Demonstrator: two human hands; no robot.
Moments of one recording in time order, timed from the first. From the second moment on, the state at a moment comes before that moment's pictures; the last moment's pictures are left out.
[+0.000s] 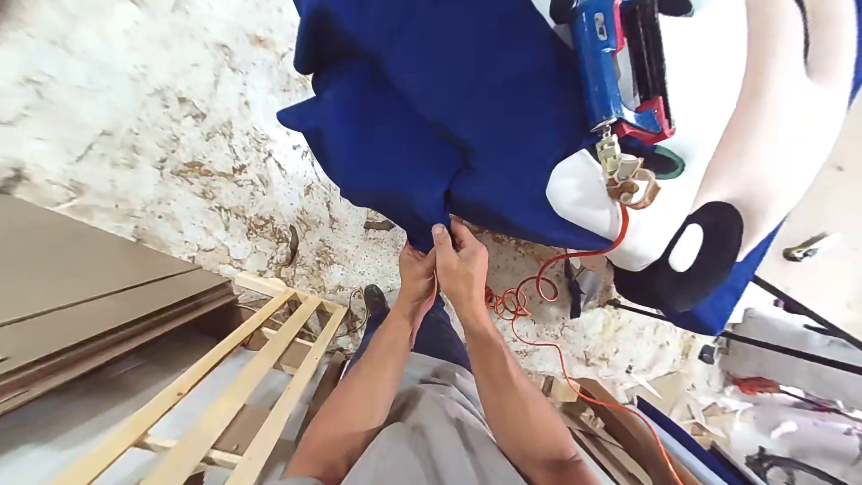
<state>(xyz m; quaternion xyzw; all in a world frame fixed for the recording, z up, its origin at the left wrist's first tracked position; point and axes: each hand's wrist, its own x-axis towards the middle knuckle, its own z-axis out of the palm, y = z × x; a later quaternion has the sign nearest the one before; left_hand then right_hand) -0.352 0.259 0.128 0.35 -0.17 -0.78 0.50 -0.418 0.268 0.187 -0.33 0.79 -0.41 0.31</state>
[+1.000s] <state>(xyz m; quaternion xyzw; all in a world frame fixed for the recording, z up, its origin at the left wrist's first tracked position) -0.346 0.101 0.245 0.05 -1.00 0.00 0.02 -0.413 0.233 0.069 -0.32 0.66 -0.67 0.12</state>
